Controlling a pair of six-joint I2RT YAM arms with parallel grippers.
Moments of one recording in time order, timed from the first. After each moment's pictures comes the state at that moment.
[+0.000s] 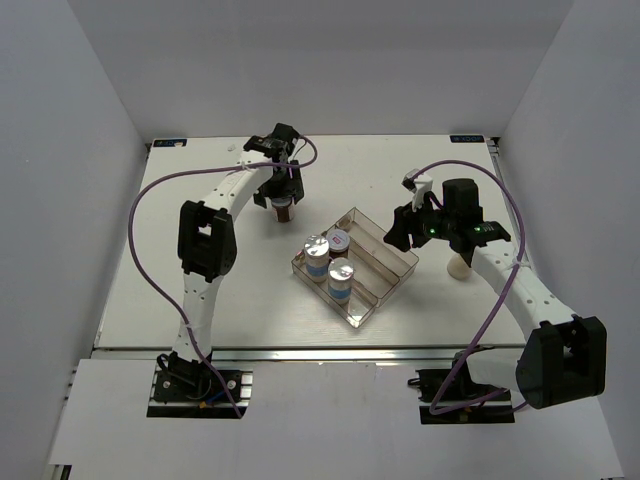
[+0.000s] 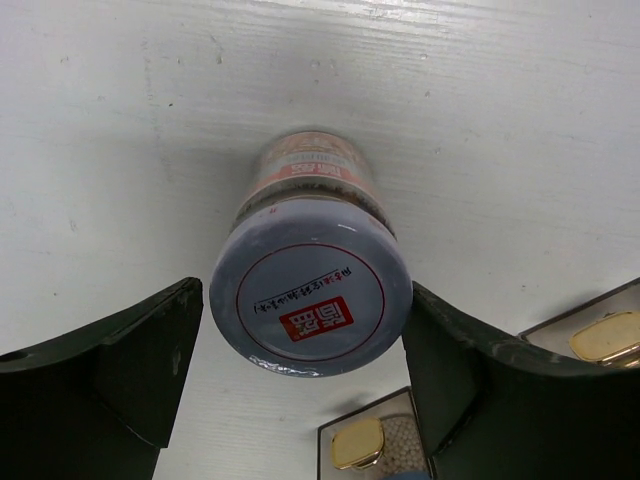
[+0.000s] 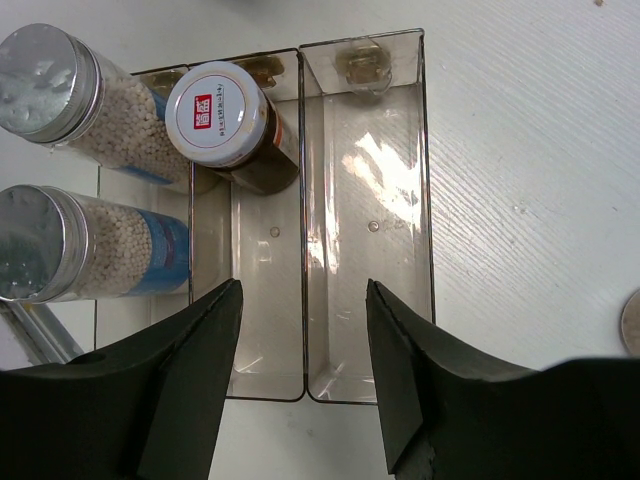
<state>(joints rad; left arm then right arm) -0.40 2.29 2.14 -1.06 -0.20 -0.50 0.26 1.24 0.93 -0.36 -0.56 -0.16</state>
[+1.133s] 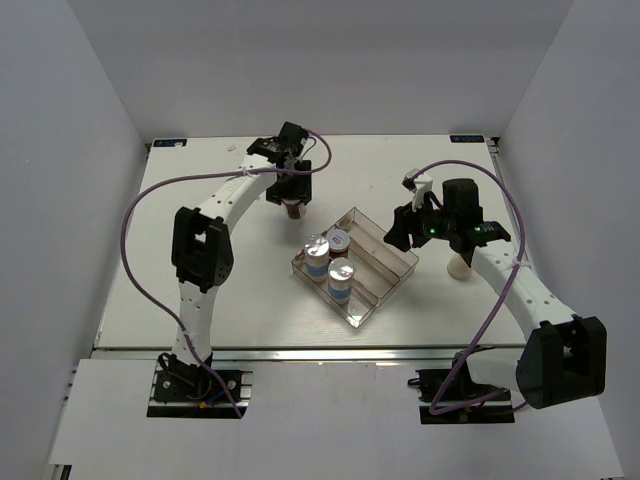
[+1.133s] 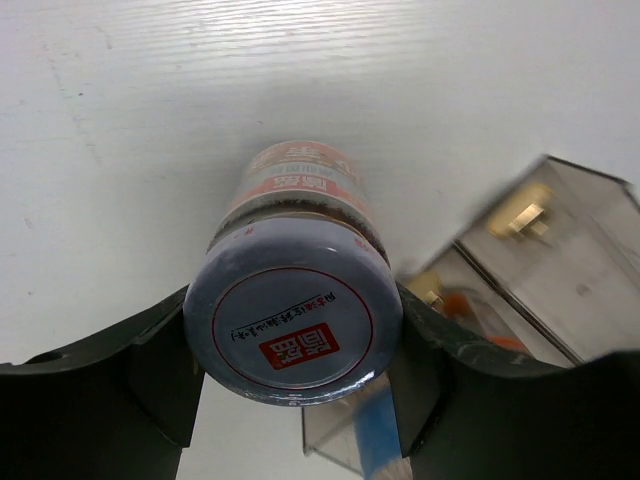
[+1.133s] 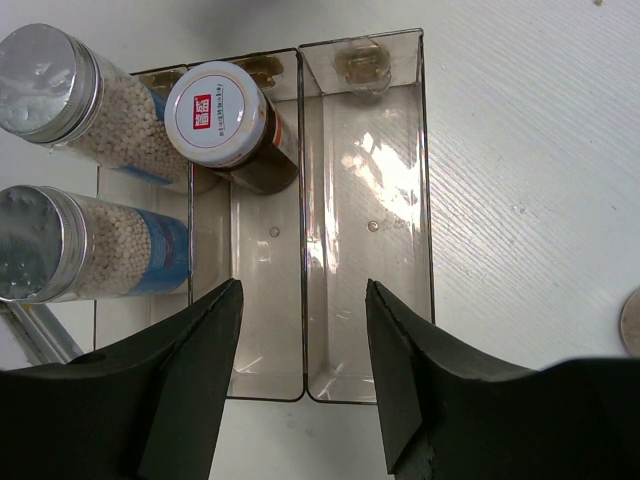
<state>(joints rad) -0.46 2.17 2.04 -0.97 -0.13 -0.39 0.26 1.24 0.93 -0.36 -0.56 -0.16</state>
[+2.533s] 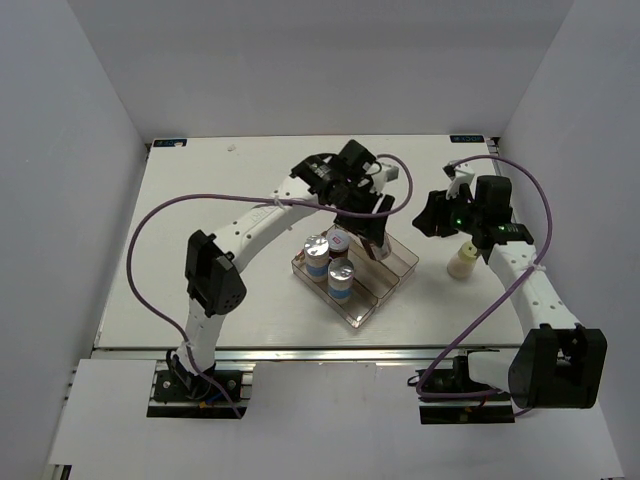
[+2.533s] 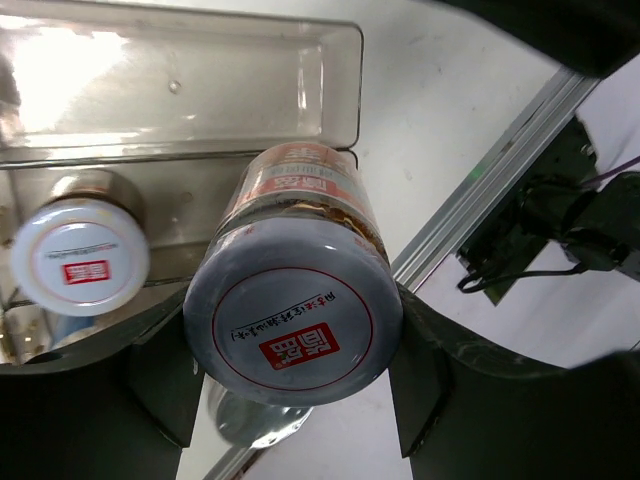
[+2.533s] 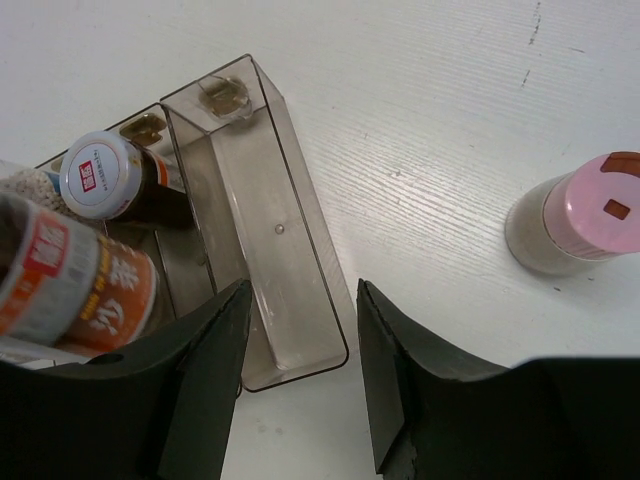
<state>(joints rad) -0.81 2.04 2.12 -1.04 0.34 -0.23 0.05 1.21 0.93 -0.33 -0.51 -0.03</state>
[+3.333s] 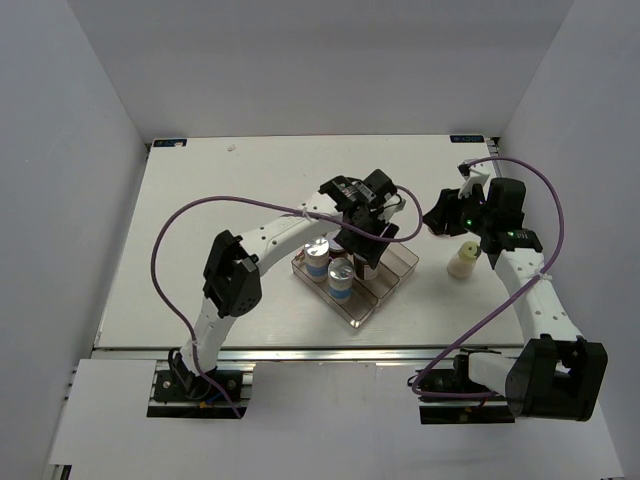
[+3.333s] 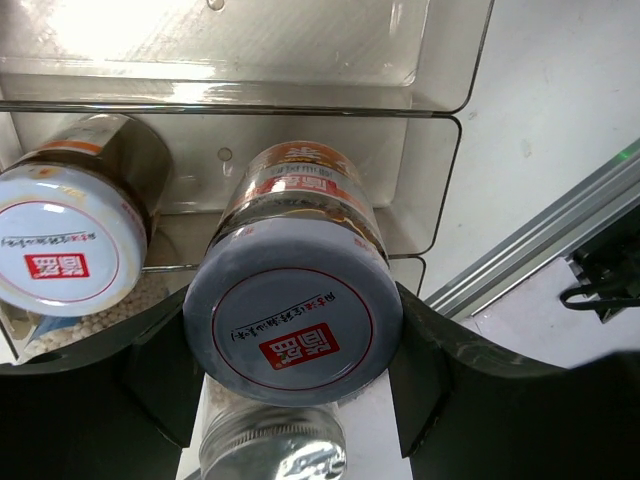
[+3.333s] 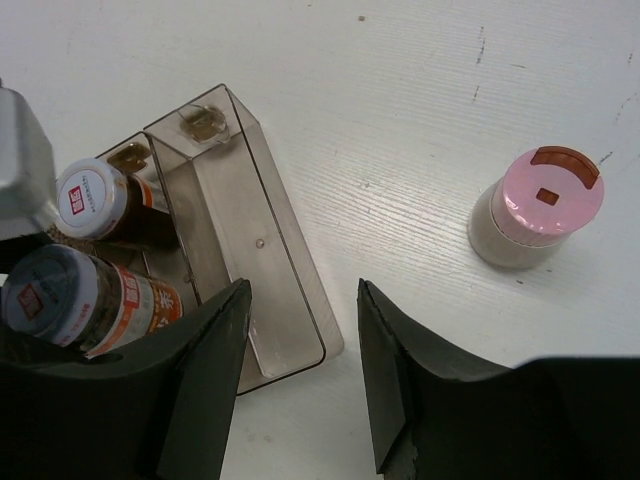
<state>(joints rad) -0.92 2.14 2.09 -1.11 0.11 -0.22 -0.02 1.16 0.90 -0.30 -0.52 -0.01</state>
